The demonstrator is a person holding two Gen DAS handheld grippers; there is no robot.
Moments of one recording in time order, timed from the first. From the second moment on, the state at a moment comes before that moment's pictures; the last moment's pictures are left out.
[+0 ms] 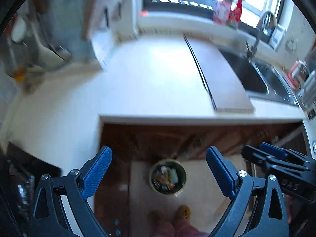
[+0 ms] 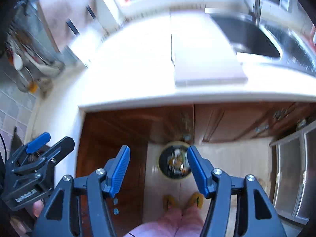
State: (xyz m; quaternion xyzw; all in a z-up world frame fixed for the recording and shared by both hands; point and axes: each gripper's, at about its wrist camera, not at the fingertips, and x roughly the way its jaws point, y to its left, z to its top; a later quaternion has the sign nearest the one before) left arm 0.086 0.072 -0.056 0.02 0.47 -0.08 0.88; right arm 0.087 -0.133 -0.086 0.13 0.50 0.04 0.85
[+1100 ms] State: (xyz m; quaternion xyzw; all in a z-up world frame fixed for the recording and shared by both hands) left arm 0.084 0.082 0.026 0.01 0.38 -0.01 0.92; right arm 0.089 -0.094 0.007 0.07 0.39 0.03 0.92
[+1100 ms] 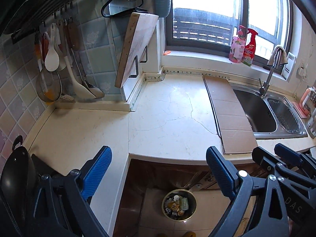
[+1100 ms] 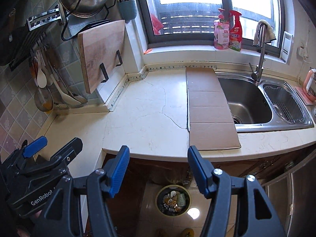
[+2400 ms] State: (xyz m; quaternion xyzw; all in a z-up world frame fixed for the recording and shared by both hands) left arm 0.087 0.075 0.026 0.02 0.38 -0.01 0.92; right arm 0.085 -0.095 0.009 0.08 0.38 0.01 0.92
